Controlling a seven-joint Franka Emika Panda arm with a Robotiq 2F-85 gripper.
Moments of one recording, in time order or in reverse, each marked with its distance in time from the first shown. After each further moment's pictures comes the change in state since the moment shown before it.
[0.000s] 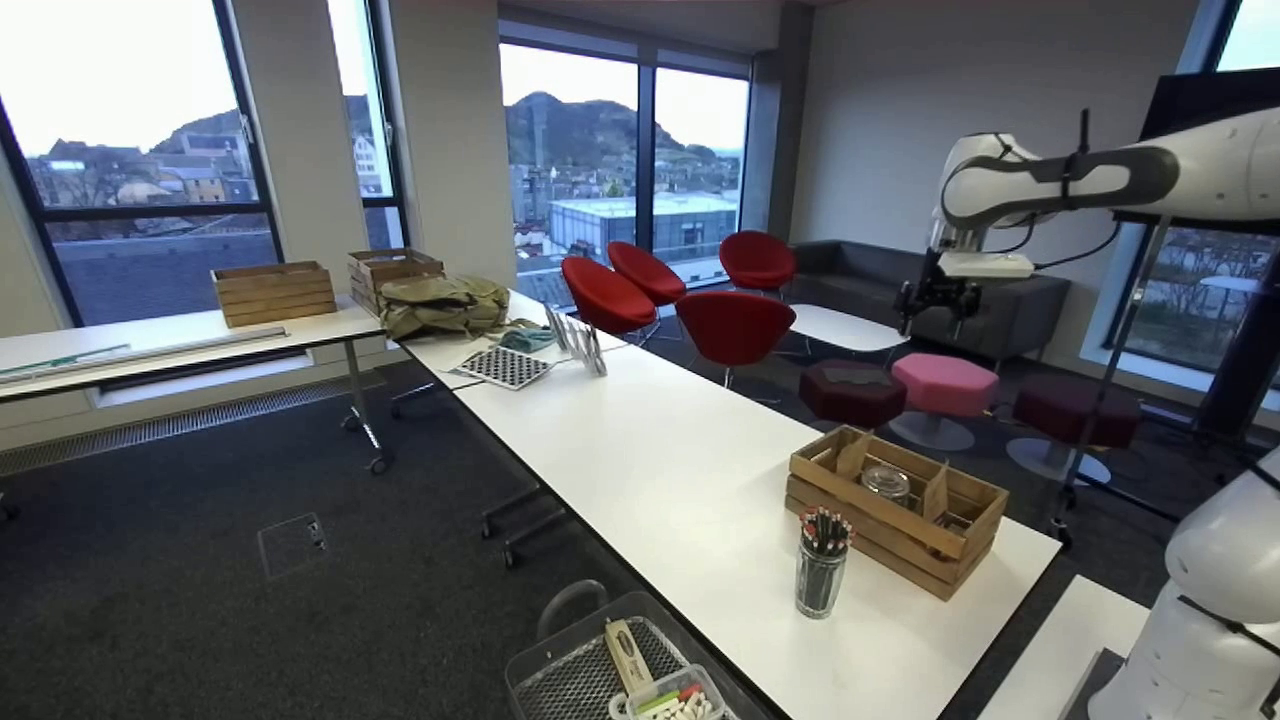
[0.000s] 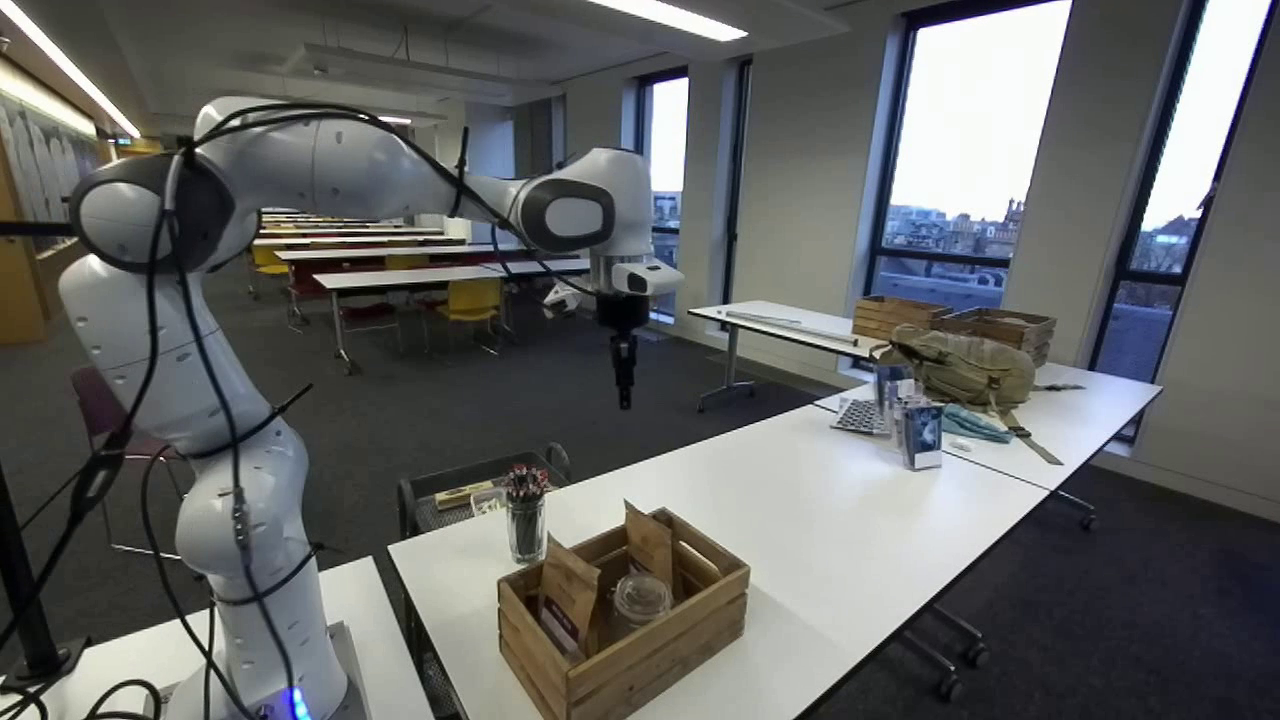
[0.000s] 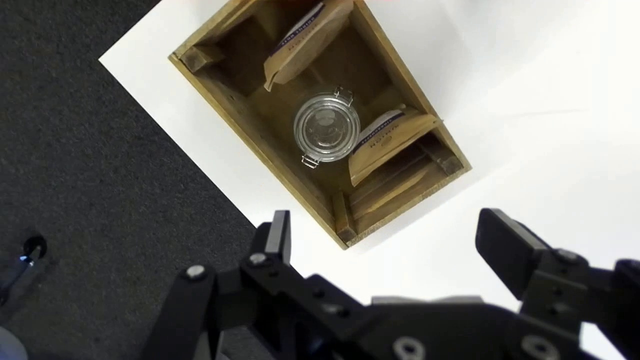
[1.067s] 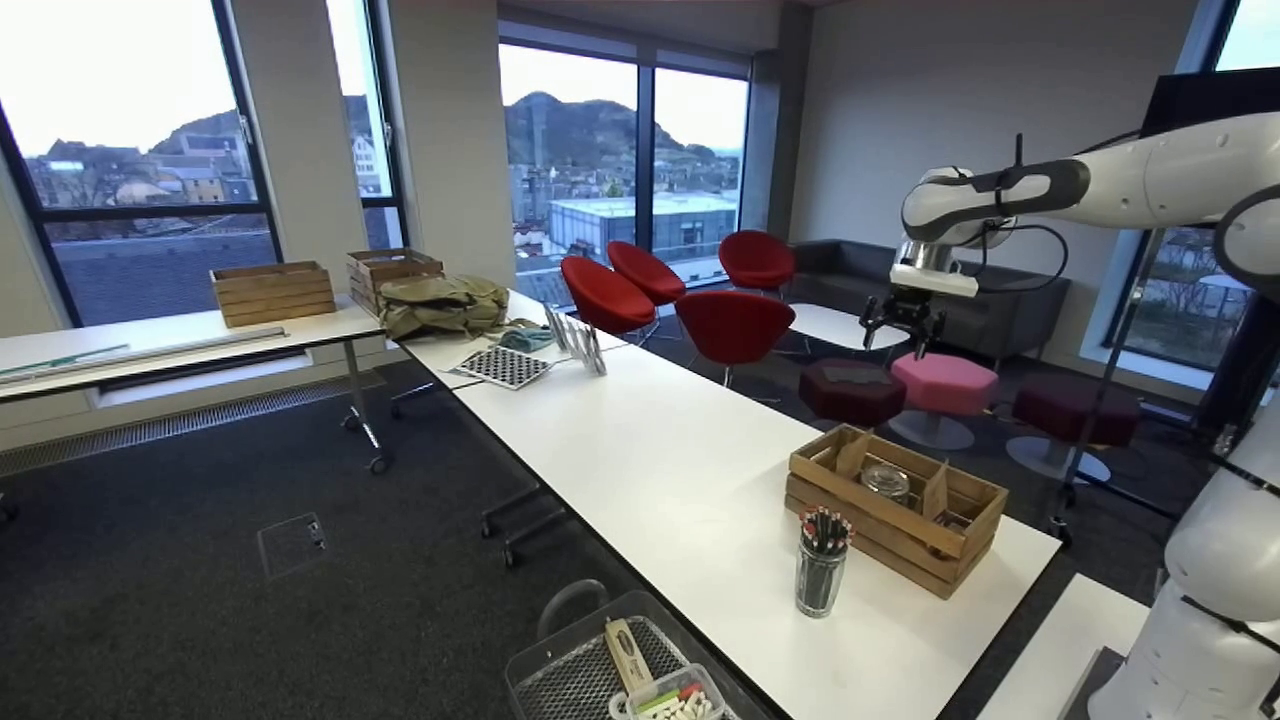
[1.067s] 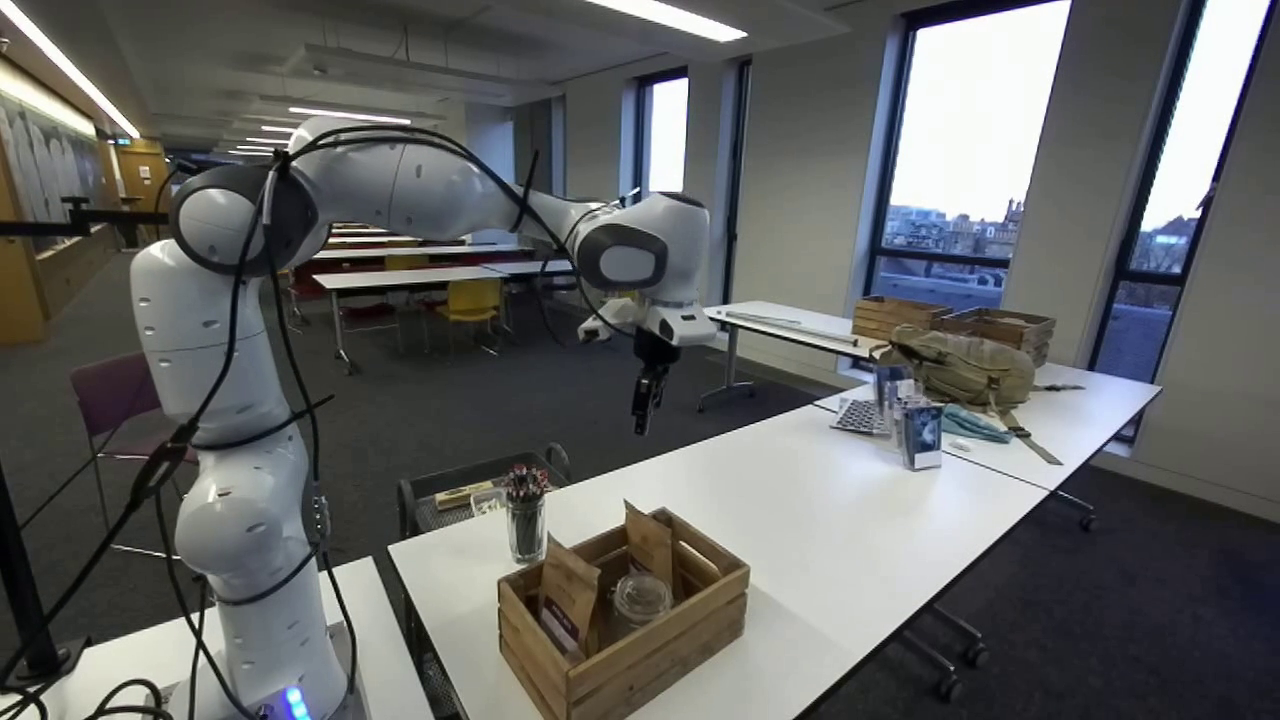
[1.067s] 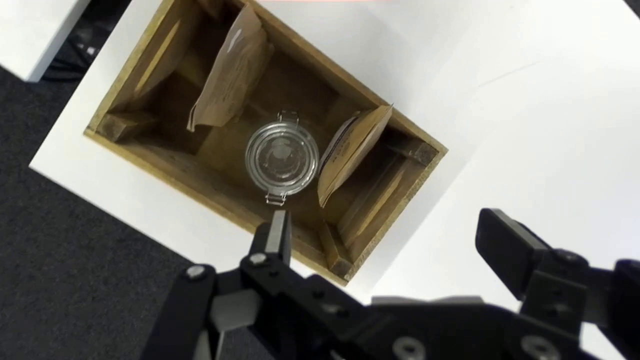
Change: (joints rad) arm -0.004 0.221 -0.040 0.115 0.201 0.003 0.196
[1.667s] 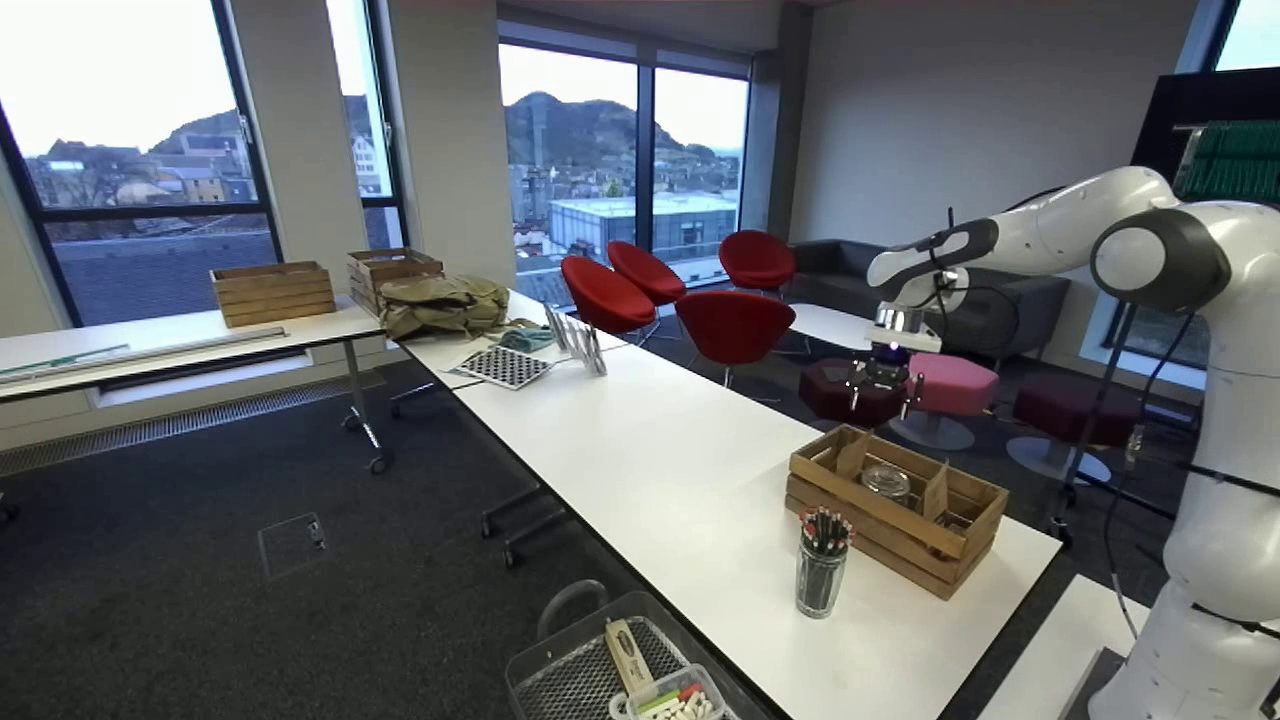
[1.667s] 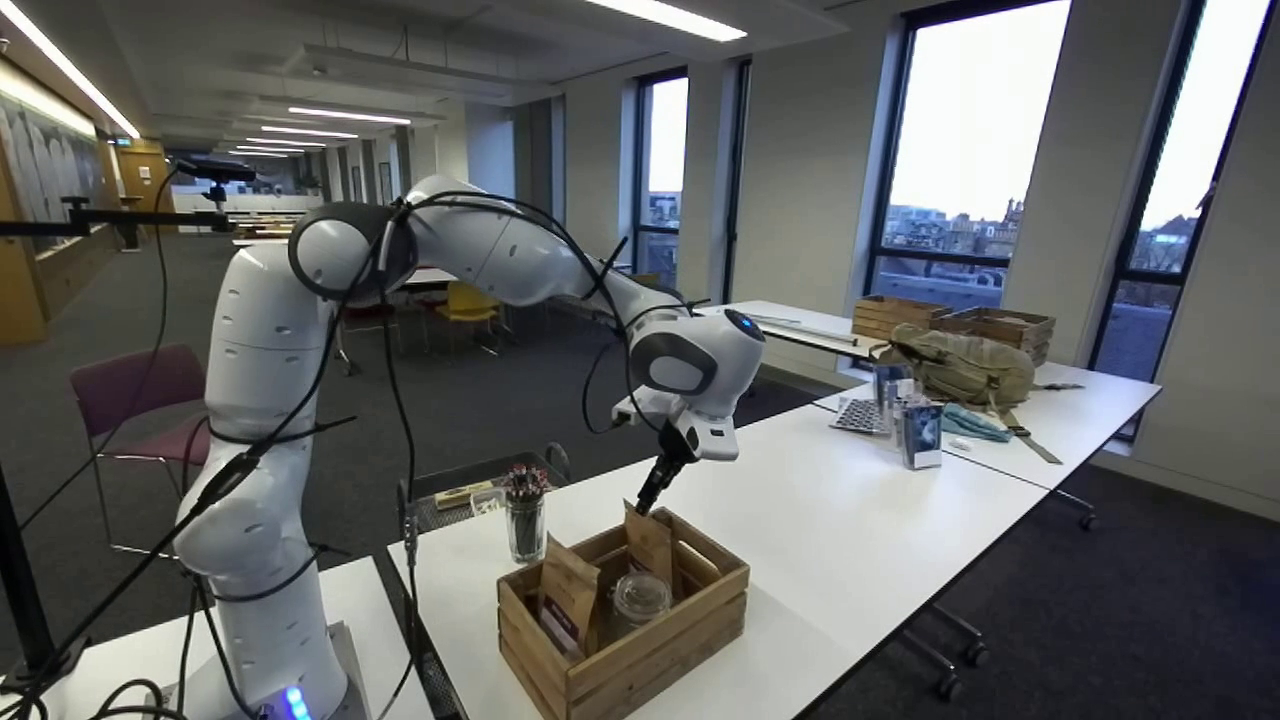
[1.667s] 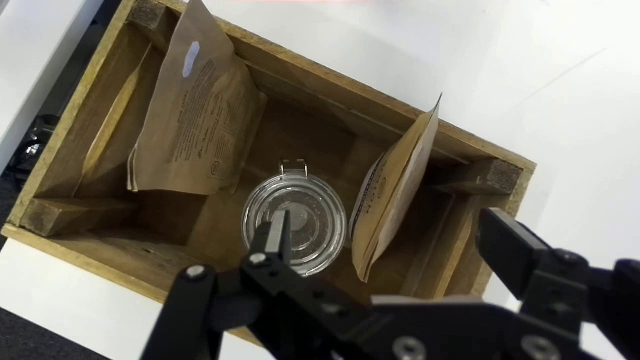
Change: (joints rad) arm -0.014 0.312 -0.058 0.050 0.168 -0.001 0.009
